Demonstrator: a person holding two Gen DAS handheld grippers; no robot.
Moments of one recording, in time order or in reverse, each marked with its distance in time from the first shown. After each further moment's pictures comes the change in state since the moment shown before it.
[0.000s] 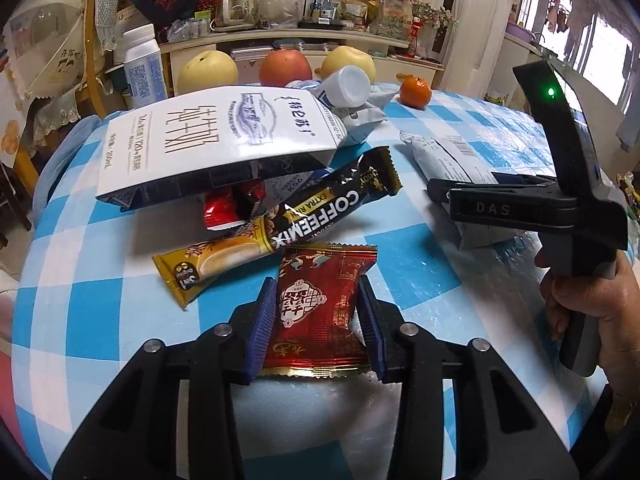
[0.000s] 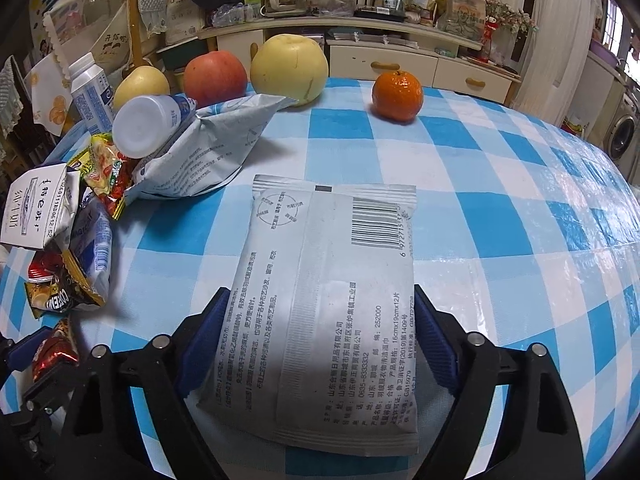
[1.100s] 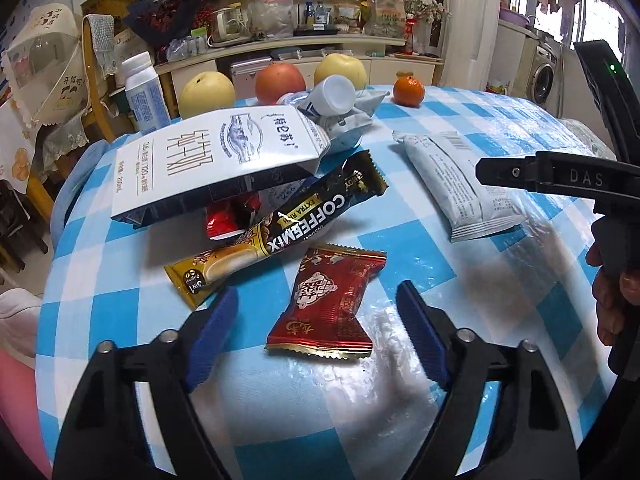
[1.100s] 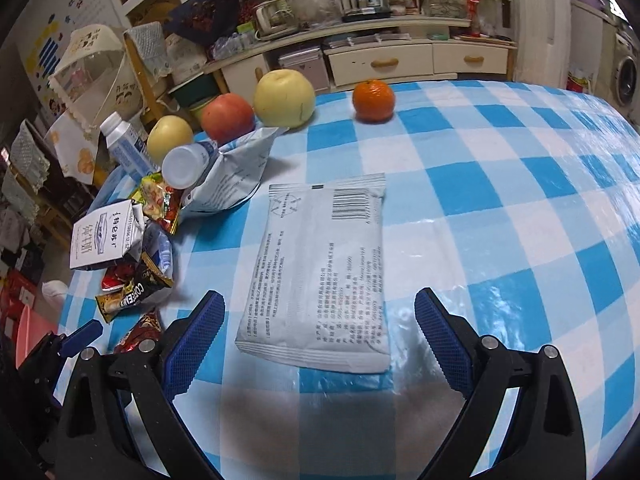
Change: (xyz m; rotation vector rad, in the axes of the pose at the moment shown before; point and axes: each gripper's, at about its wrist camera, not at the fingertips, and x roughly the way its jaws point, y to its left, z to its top) left arm -0.009 -0.017 0.001 0.079 -0.014 0.074; right arm -0.050 -0.027 -0.019 0.140 -0.018 0.165
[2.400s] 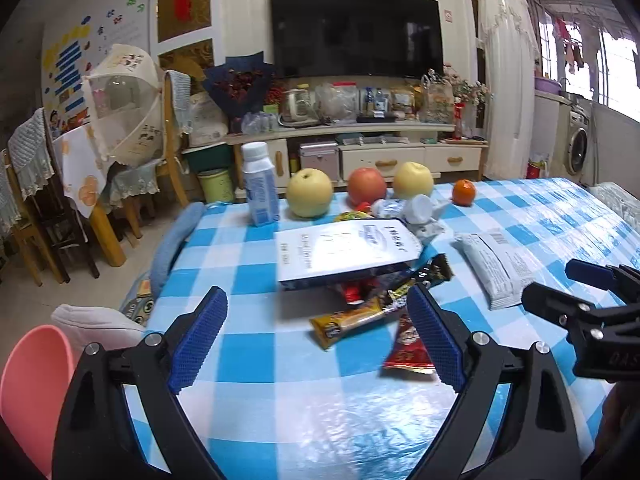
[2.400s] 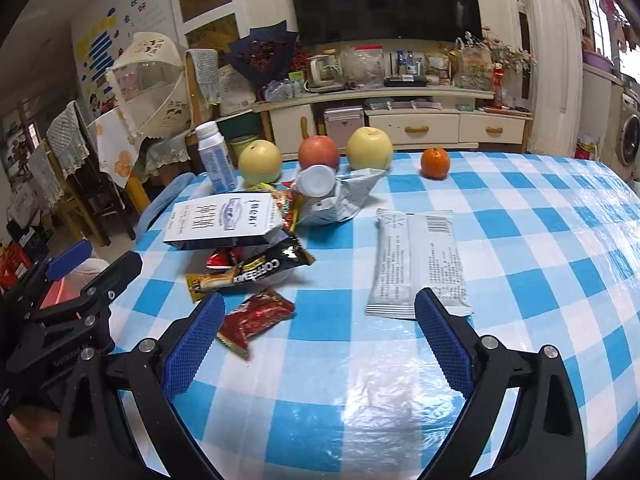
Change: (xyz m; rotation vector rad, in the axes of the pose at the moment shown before) left arm -0.095 0.050 -0.011 -0.081 -0.323 0.175; right arm -0.079 0.091 -0.059 -0.104 -0.231 0.008
